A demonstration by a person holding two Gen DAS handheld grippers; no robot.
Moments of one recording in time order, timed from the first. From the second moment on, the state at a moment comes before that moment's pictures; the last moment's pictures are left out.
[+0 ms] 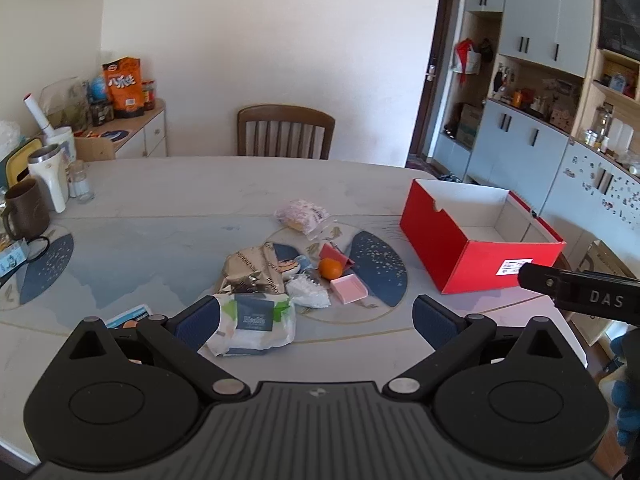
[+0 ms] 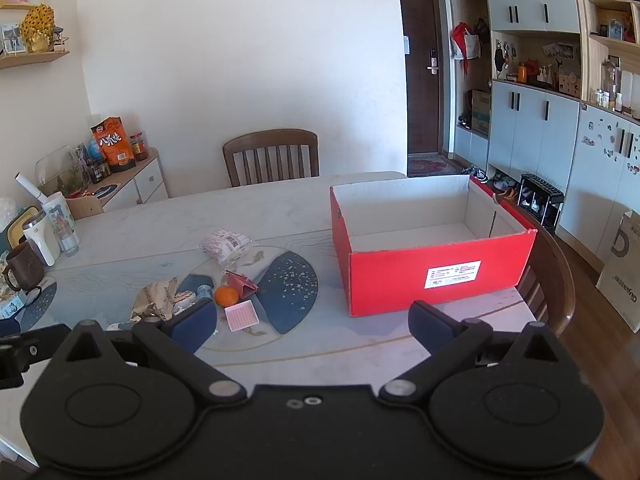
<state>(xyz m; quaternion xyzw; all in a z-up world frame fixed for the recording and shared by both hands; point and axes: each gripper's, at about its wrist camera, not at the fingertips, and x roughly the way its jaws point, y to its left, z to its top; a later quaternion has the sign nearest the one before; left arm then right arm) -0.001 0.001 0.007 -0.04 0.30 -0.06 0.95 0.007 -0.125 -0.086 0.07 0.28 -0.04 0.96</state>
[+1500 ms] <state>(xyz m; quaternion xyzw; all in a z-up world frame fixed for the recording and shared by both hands) -0.005 0.012 -0.009 -0.01 0.27 0.00 0.96 0.016 -0.130 -0.084 0.04 0.26 0.03 0.97</state>
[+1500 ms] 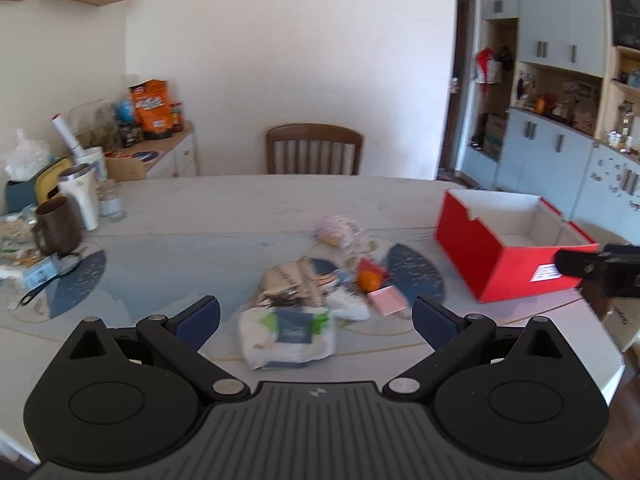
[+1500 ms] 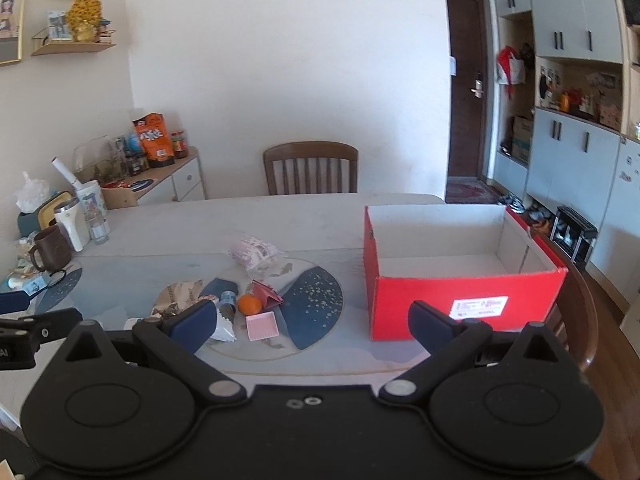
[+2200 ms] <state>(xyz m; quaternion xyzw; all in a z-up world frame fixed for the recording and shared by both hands) 0.071 0.102 -0.097 -0.01 0.36 0.09 0.93 0.068 -0.089 -0.119 0.01 0.29 0.02 0.96</state>
